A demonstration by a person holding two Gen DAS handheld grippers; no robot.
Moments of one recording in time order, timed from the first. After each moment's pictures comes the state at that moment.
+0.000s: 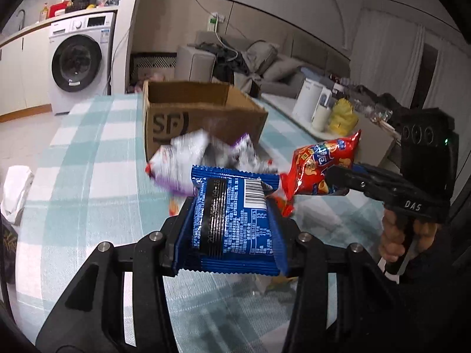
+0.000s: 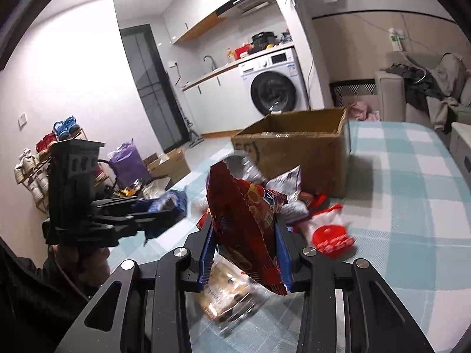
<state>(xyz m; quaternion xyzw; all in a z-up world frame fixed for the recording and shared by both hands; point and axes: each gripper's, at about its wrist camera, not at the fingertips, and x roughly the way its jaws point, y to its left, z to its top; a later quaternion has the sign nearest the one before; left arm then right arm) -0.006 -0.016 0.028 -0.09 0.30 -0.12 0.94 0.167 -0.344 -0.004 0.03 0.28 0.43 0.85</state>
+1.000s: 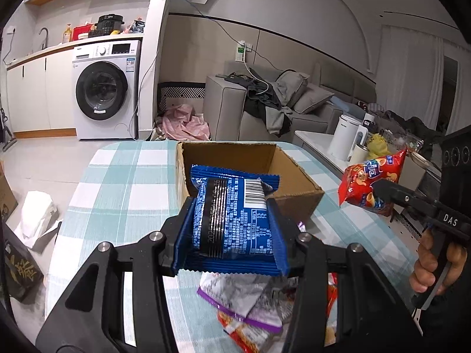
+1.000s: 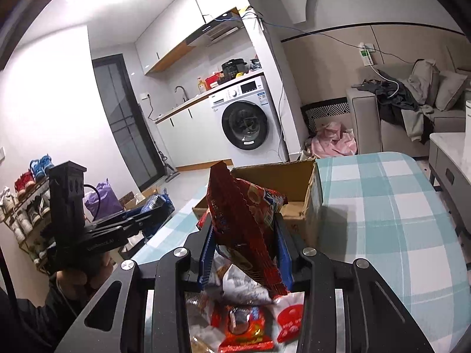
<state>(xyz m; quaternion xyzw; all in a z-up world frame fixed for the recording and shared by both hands) 0.093 0.016 0.082 -0.08 0.25 -0.04 0.96 0.246 -0.331 0.051 0.08 0.25 0.37 0.89</state>
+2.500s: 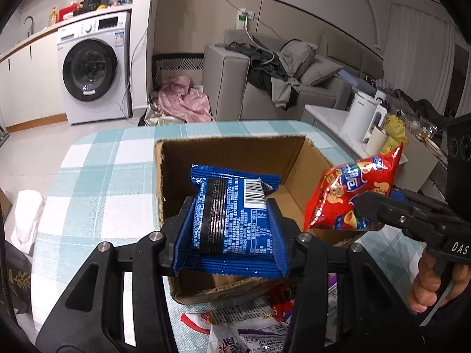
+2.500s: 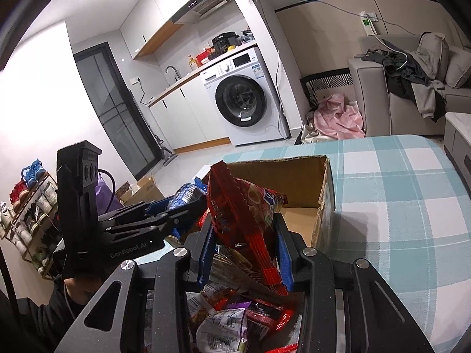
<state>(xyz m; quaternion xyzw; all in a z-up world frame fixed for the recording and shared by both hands) 0.258 0.025 0.034 -0.07 0.33 -0.05 0.94 0.370 -0.269 0.014 0.07 0.33 0.38 0.86</state>
